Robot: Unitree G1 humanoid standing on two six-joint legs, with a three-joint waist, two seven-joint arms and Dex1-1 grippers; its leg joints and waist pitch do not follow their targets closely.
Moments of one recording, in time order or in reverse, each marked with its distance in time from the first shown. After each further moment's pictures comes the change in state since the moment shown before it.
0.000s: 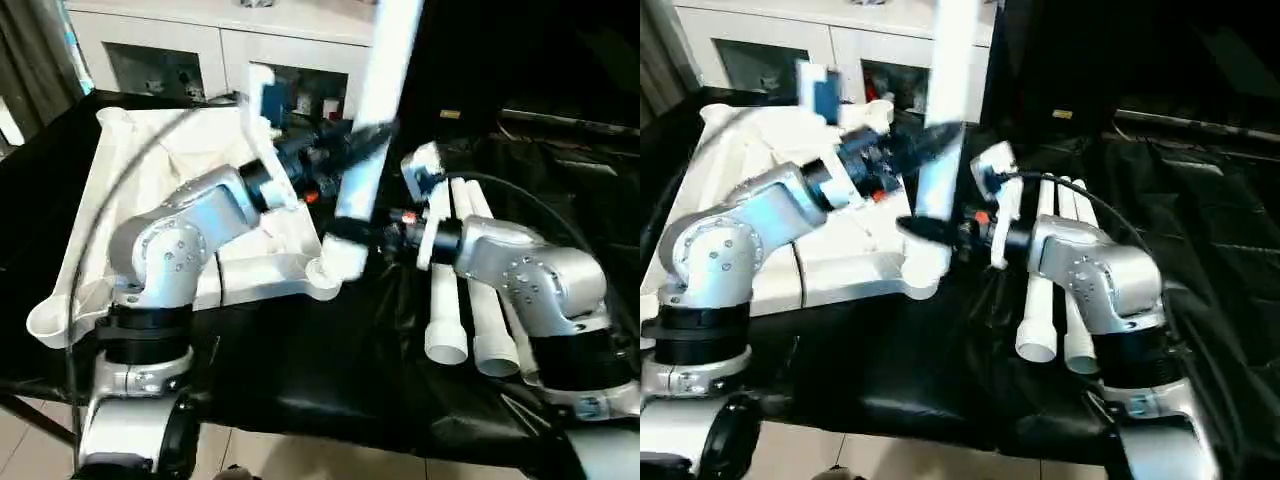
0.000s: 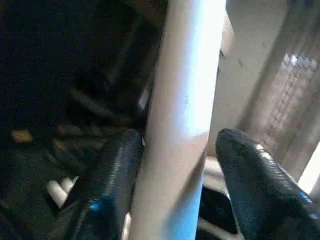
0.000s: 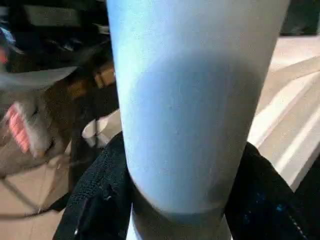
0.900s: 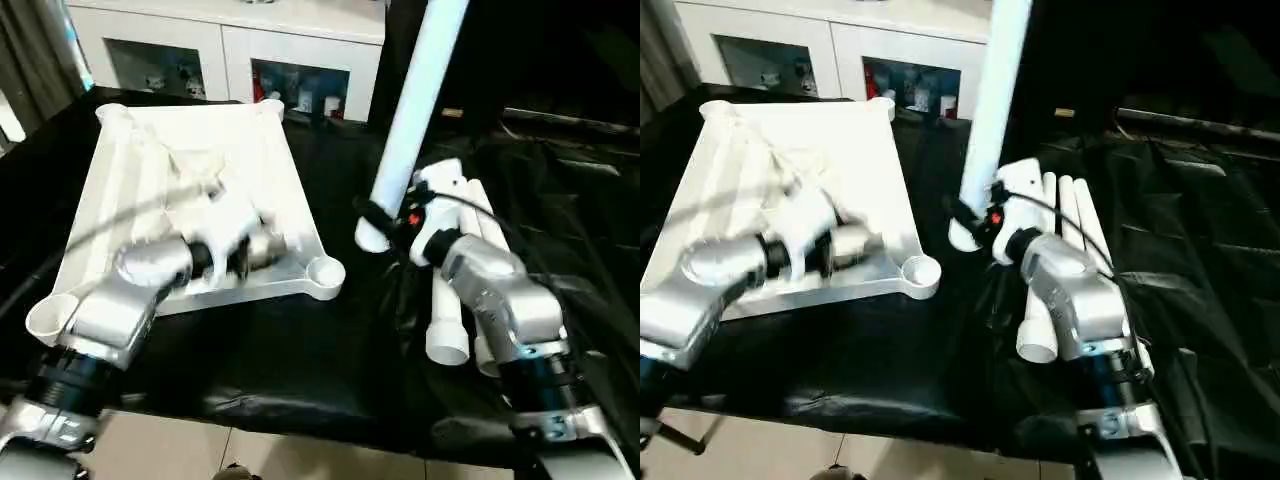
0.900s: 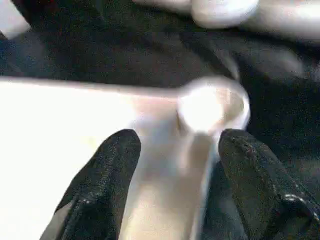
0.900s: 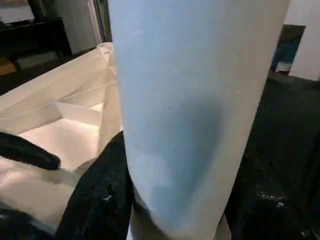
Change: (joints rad) left arm 0.220 0.440 -0.411 0.342 0.619 -0.475 -0.287; right arm 0.111 0.108 0.027 0.130 -0.289 -0.382 -0.304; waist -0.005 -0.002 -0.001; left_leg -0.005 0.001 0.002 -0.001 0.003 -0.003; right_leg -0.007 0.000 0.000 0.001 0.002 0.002
